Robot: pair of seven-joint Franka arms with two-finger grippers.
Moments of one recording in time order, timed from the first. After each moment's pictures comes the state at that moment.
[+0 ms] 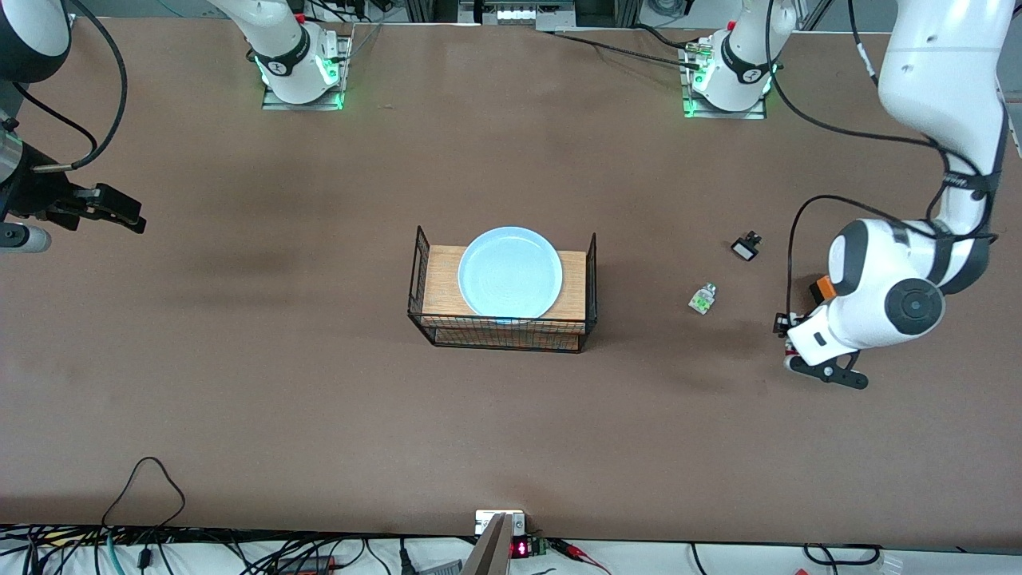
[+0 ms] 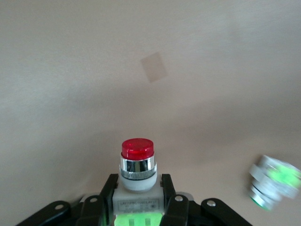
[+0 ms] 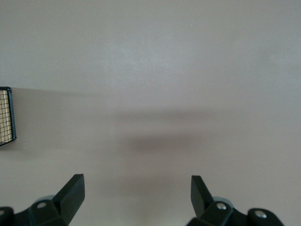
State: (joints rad) left arm 0.06 0.54 -0.08 -1.65 0.13 2.04 0.20; right arm 0.12 0.06 -0.16 -1.66 -0.01 1.70 -0.01
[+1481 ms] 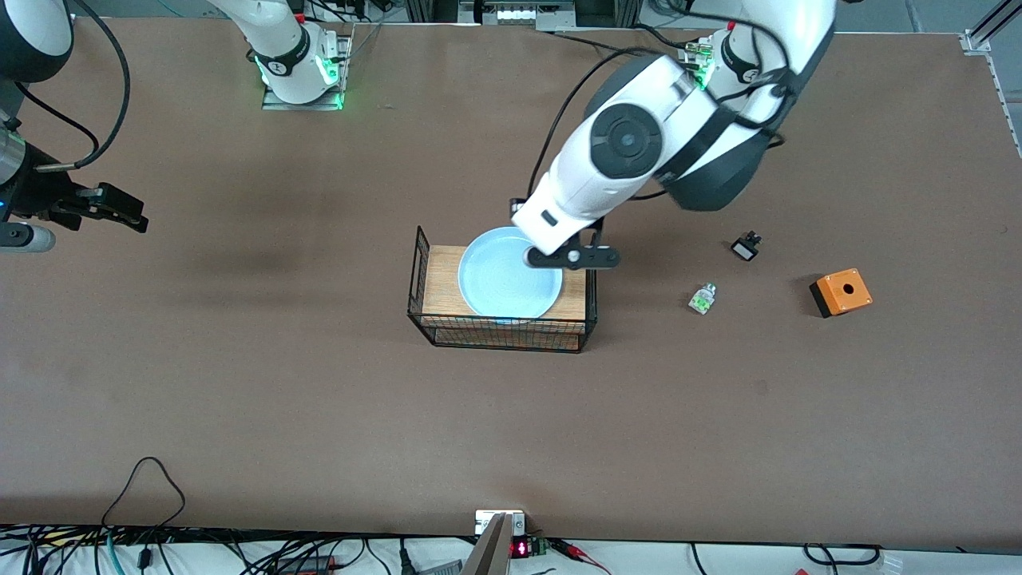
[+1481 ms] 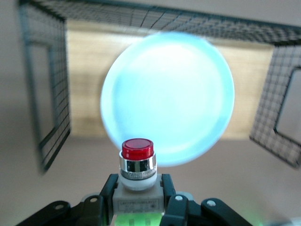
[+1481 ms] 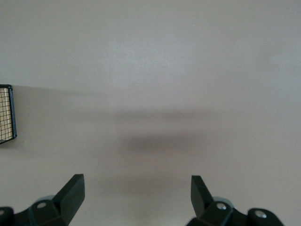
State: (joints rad) left arm -0.33 0.62 -0.45 -1.23 0.00 1.77 -0.76; right arm 0.13 0.06 -0.16 -1.66 -0.01 1.70 -0.01
